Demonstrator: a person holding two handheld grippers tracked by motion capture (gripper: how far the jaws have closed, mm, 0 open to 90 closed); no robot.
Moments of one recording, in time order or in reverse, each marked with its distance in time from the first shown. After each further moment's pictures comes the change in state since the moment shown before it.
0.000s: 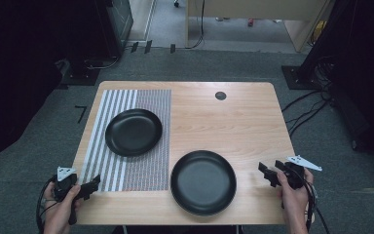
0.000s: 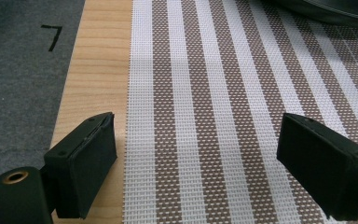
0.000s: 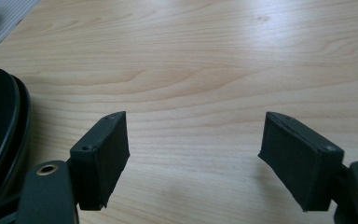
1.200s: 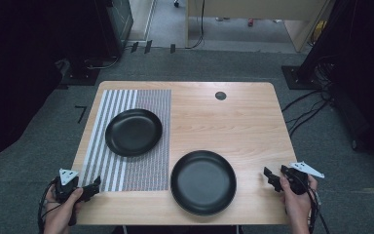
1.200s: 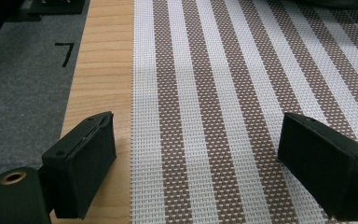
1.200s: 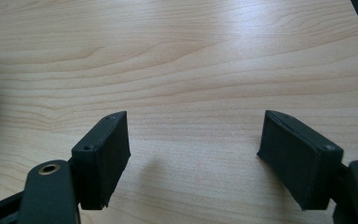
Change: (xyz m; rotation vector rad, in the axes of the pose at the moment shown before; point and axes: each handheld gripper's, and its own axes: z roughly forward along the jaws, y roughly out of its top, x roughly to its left) left arm -0.003 -0.009 0.002 -0.036 0.038 0.077; right arm -0.012 -0.018 -0.002 -0.005 -0.081 -0.025
